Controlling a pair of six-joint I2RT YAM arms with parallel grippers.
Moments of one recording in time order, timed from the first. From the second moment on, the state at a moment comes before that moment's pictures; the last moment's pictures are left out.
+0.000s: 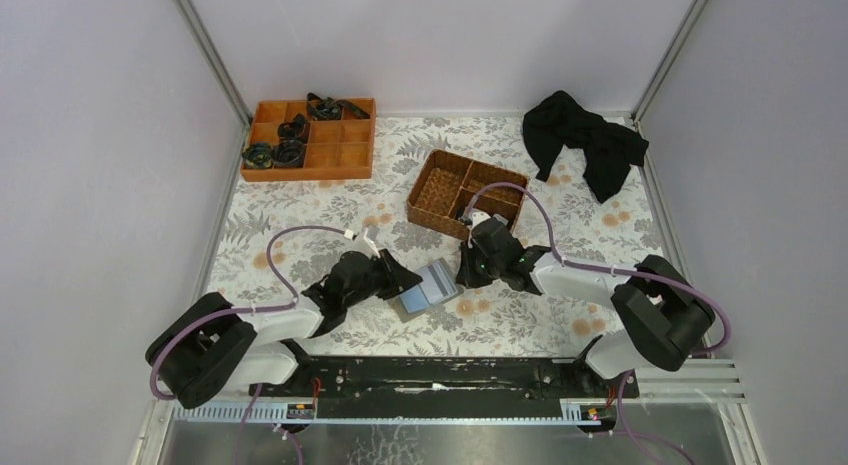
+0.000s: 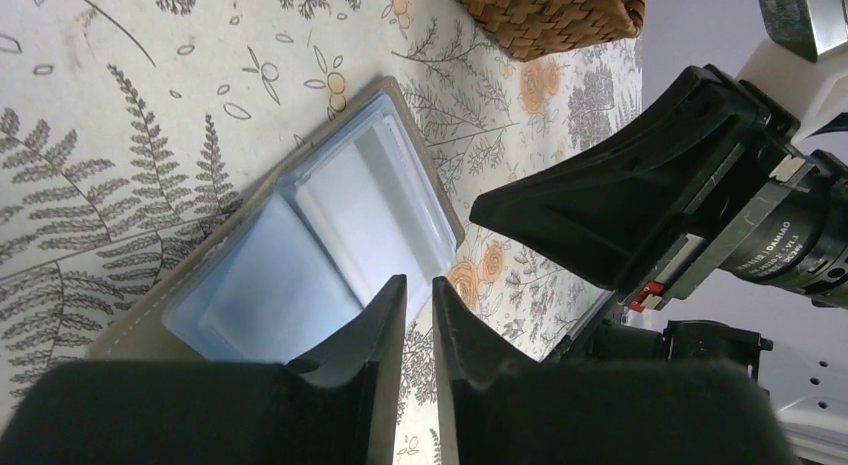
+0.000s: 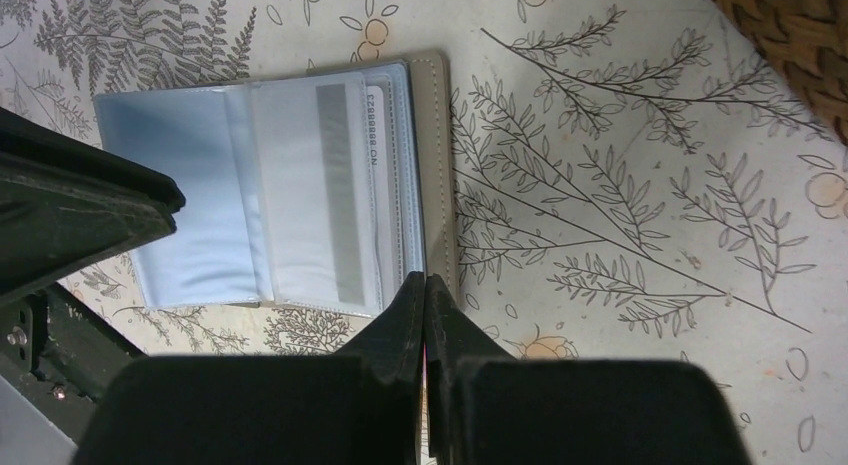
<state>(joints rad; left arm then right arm) -0.70 1.24 0.24 0.57 0.12 -1.02 0.76 1.47 0.67 -0.06 -0.10 0.50</state>
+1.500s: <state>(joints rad) -0.73 1.01 0.11 0.32 0.02 -1.07 0.76 1.57 0.66 0.07 -0.19 0.53</state>
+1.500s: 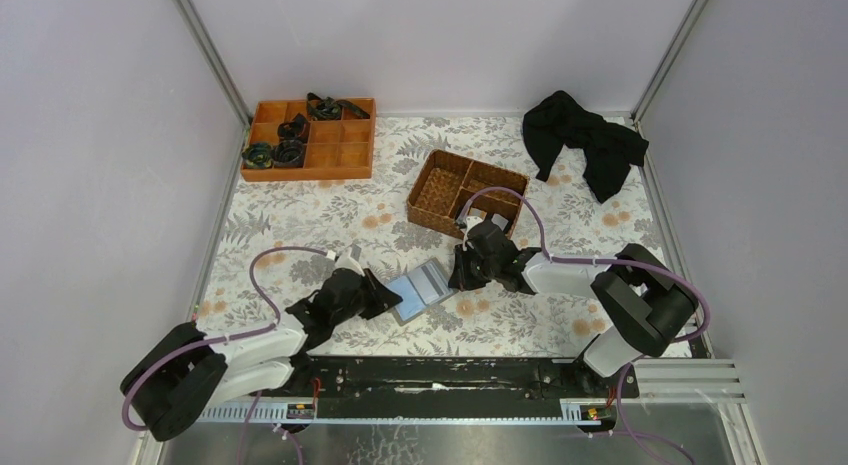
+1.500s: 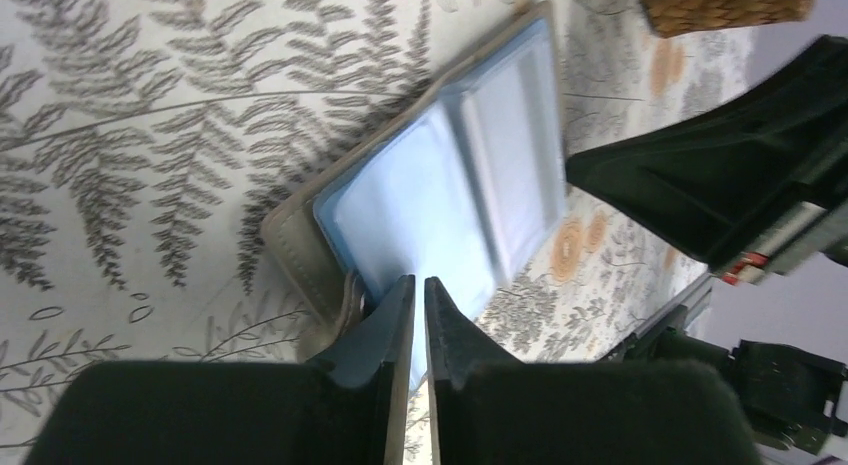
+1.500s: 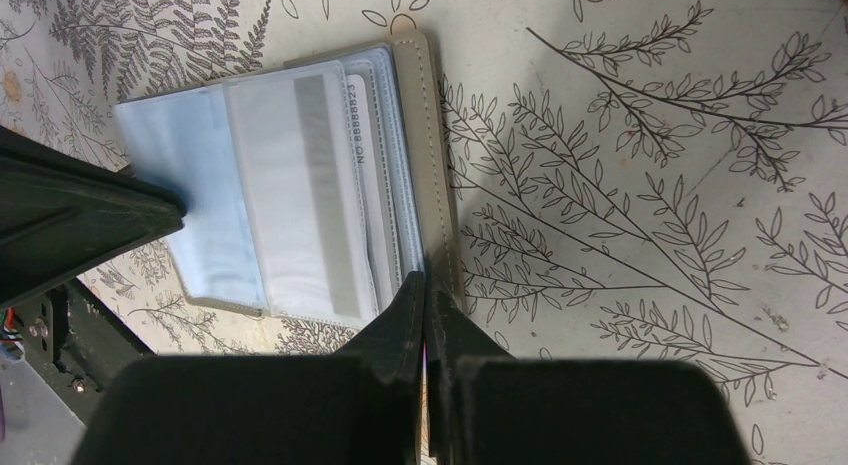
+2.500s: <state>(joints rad) -0.73 1.14 0.14 0.37 0.02 -1.13 0.76 1.60 0.72 0.03 -0.24 0.52</state>
